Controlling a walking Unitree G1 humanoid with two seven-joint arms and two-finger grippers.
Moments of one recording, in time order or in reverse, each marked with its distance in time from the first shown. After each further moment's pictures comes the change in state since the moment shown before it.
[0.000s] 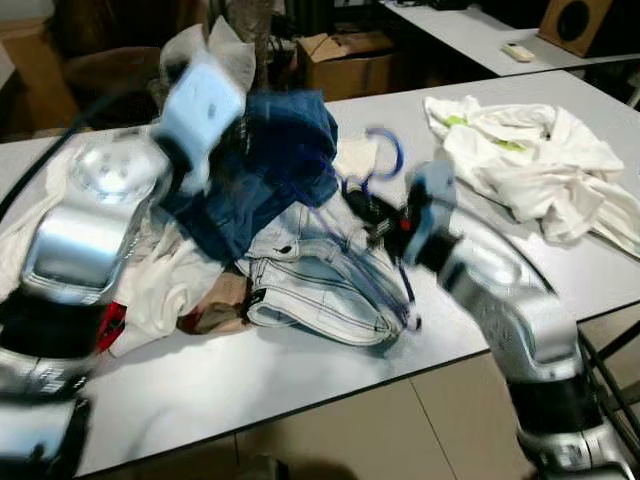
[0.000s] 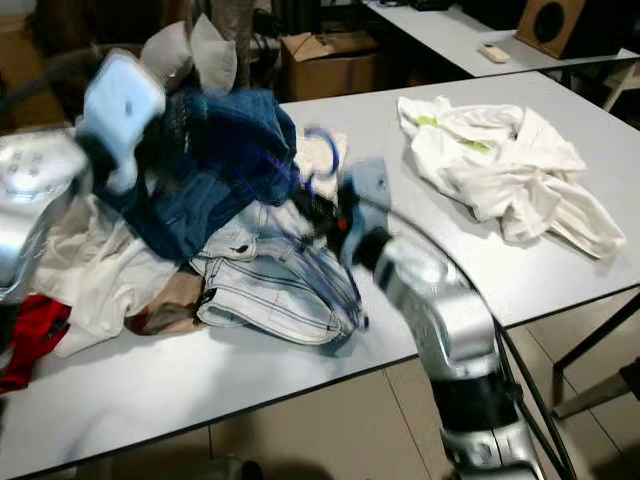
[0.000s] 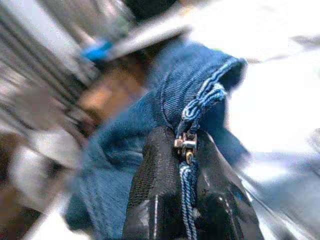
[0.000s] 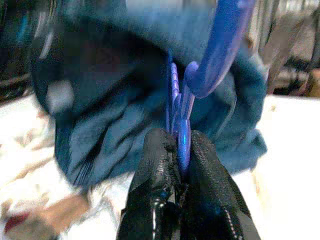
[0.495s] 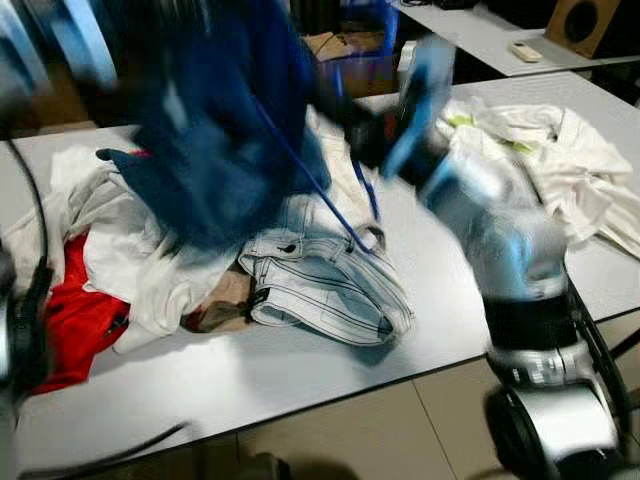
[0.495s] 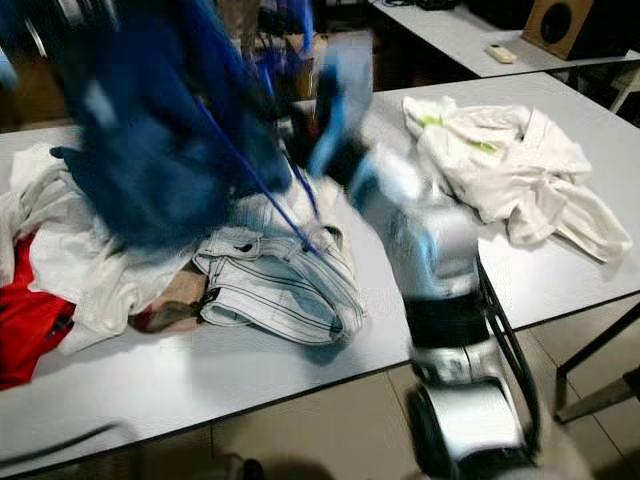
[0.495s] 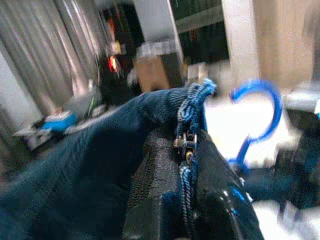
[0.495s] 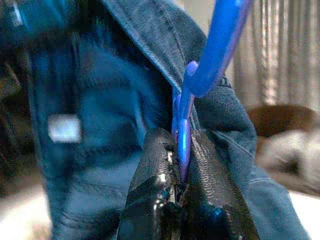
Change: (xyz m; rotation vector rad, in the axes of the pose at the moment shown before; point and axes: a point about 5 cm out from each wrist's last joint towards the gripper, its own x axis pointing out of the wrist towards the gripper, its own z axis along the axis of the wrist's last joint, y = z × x) left arm -0.057 0.066 0.119 -0.238 -0.442 -0.119; right arm 0.039 0.022 0.094 0.125 -0.309 0.231
